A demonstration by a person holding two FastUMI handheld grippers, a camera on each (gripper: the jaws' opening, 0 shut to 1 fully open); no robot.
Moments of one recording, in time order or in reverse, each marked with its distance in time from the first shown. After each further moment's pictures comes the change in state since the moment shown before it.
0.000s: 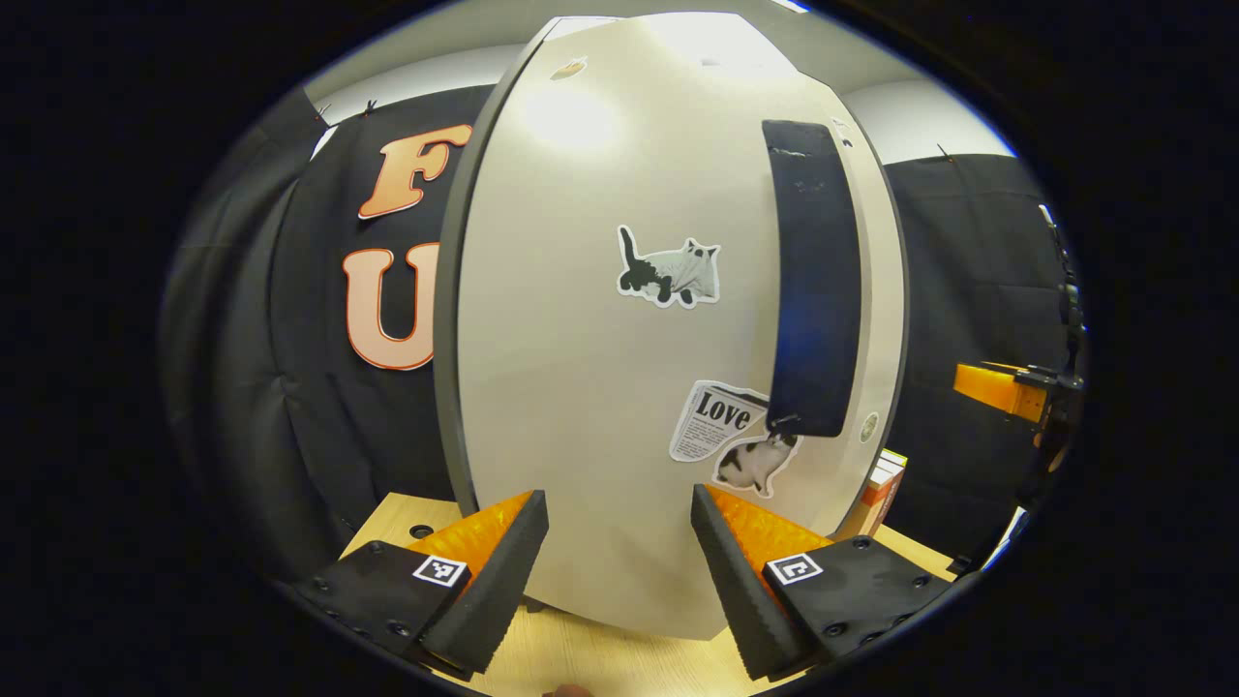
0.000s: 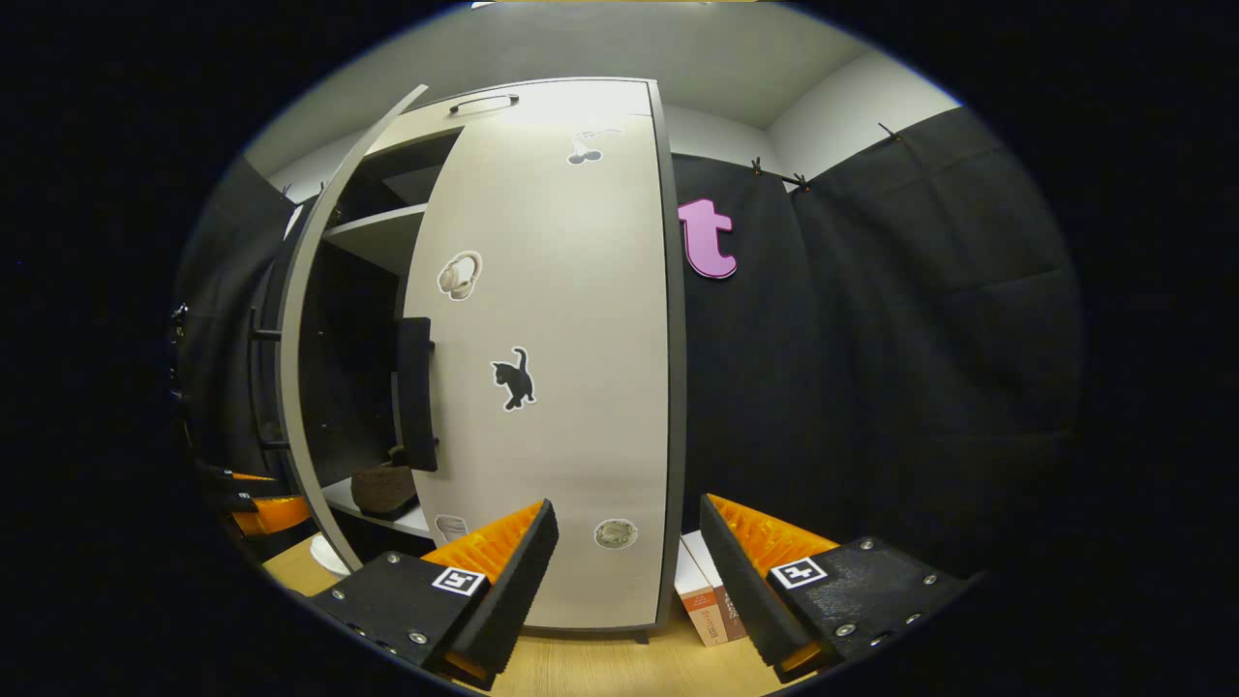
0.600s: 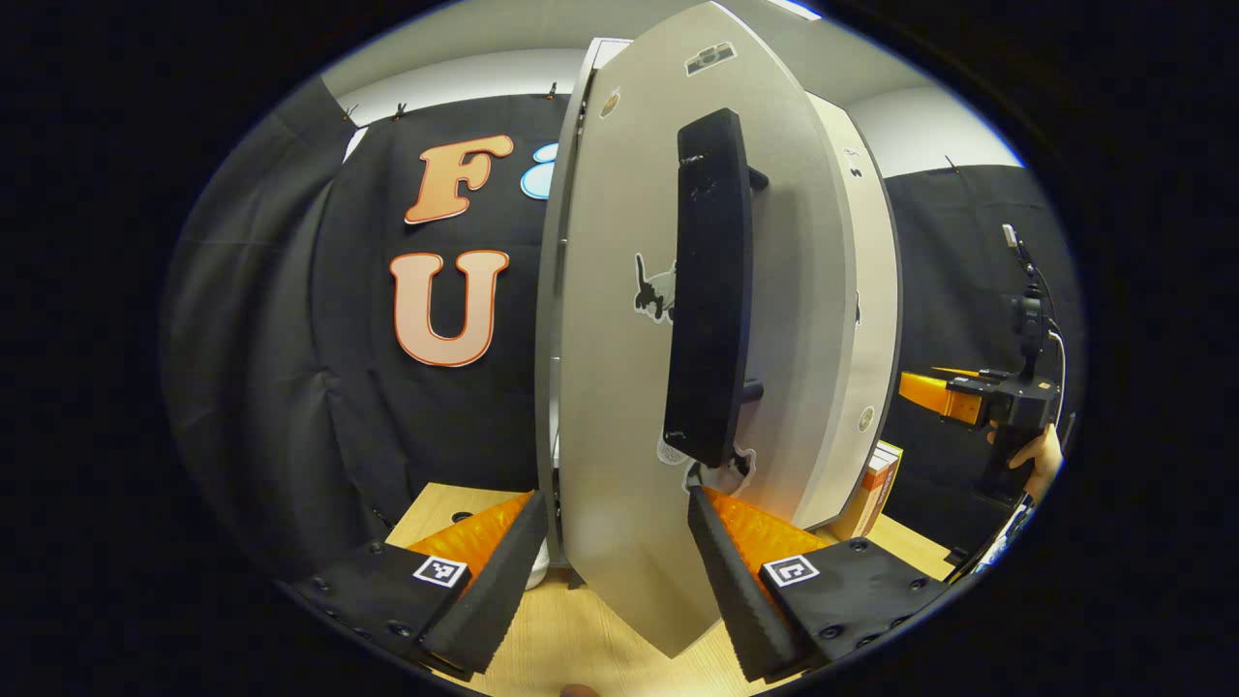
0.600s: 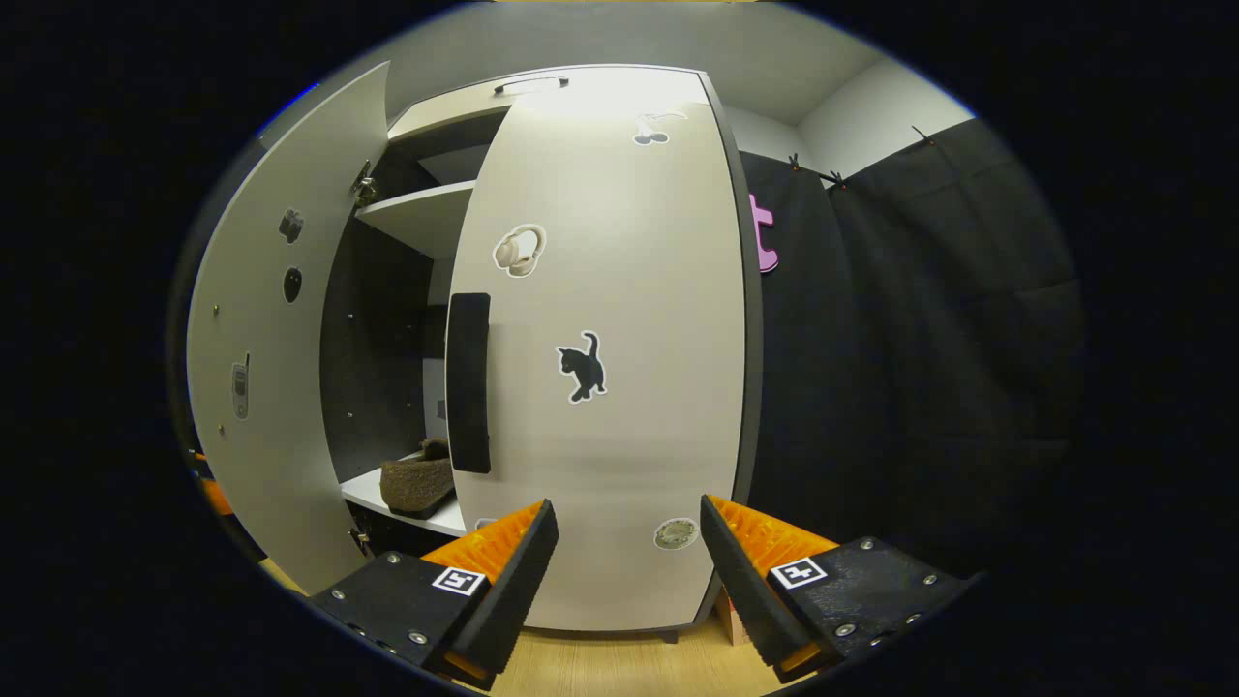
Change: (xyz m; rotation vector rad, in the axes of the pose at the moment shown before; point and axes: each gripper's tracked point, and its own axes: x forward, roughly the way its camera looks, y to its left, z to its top) left arm -0.094 0.049 0.004 -0.028 0.005 0.020; right arm 0.013 0.056 -0.006 -0.022 0.021 0.091
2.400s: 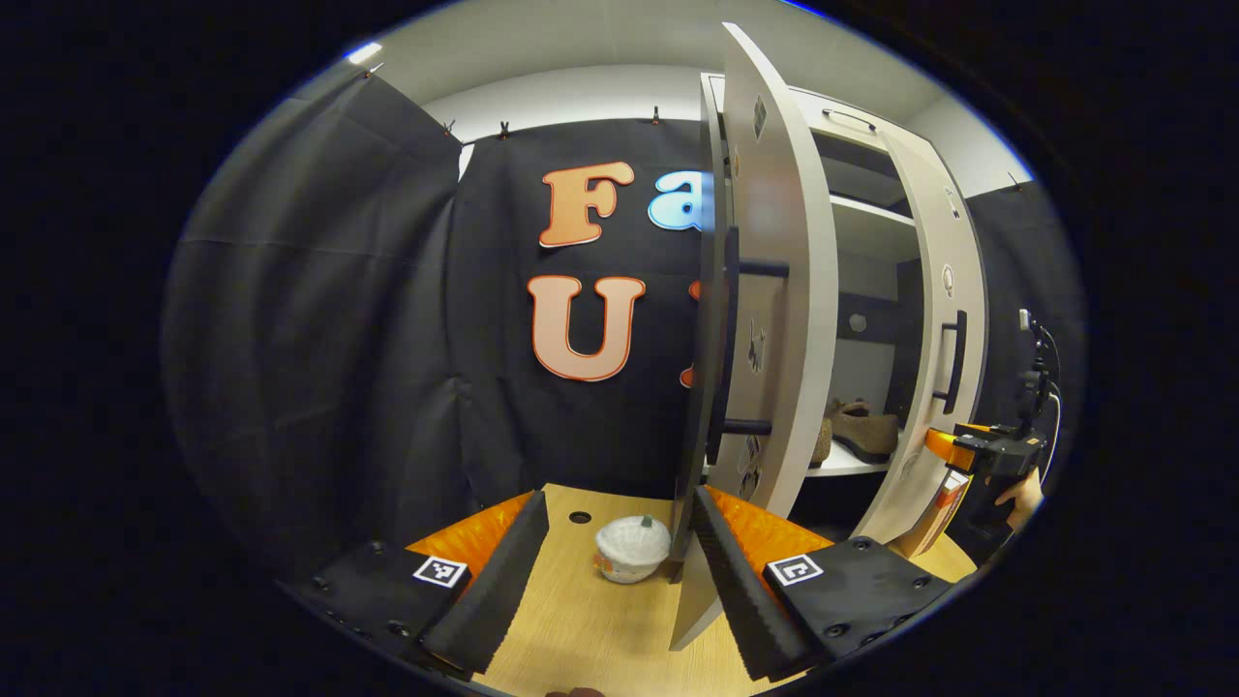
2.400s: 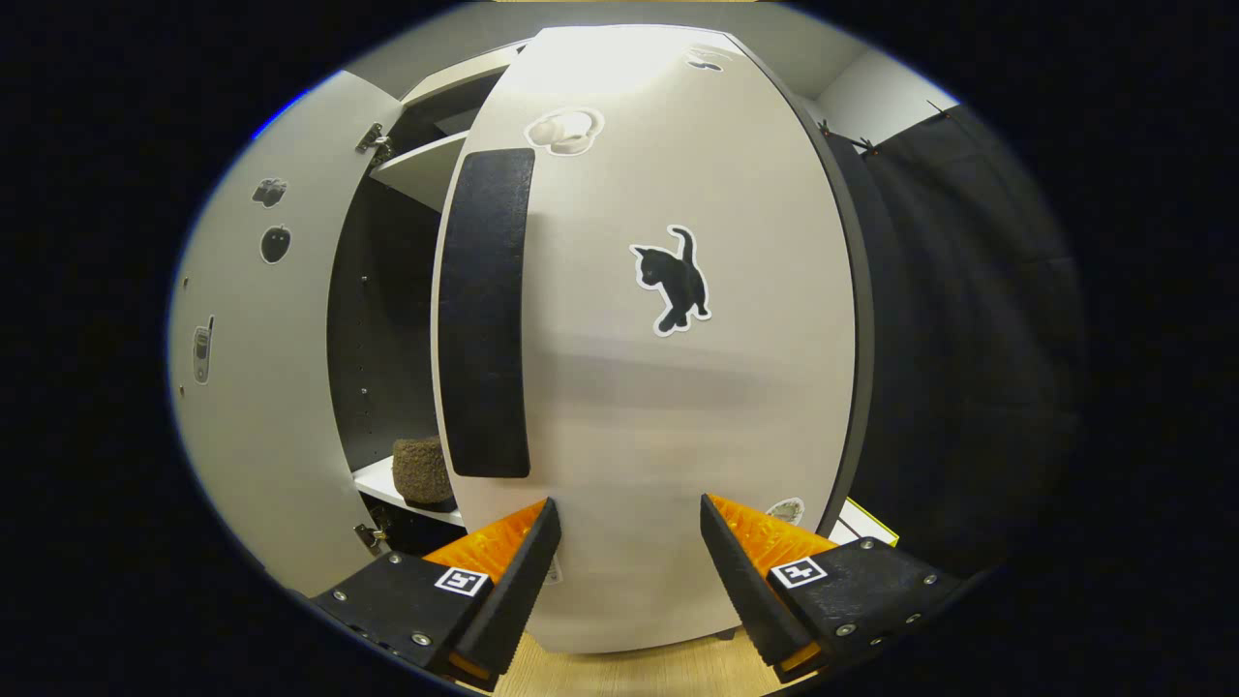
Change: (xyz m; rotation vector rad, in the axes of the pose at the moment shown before) left arm -0.090 0.119 0.019 -0.038 -0.020 0.315; right arm 0.075 0.067 -0.054 0.035 0.091 0.104
